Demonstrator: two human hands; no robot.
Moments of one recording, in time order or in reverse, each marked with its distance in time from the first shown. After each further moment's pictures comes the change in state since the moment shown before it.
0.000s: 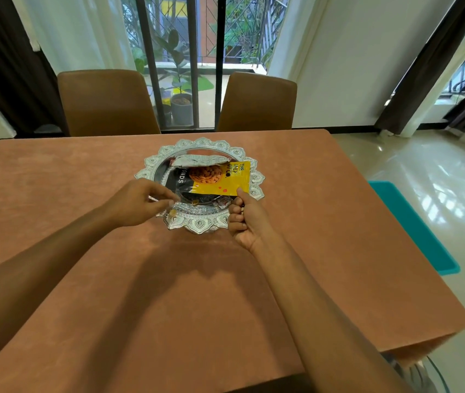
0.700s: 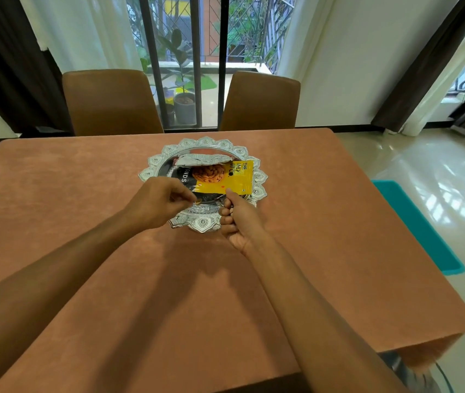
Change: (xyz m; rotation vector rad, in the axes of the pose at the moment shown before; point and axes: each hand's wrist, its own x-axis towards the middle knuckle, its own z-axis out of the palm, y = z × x) left_hand 0.000 0.037 0.019 0.015 0.129 0.035; right_hand -0.002 0.016 0.016 -0.176 0.024 -0.078
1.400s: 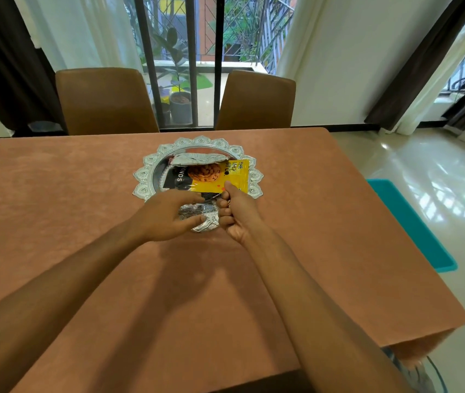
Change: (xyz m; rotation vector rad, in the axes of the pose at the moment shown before) left_hand -0.009 0.001 0.022 0.183 -0.178 0.052; right_hand 0.004 -0.013 0.002 -0.011 -0.003 -0.002
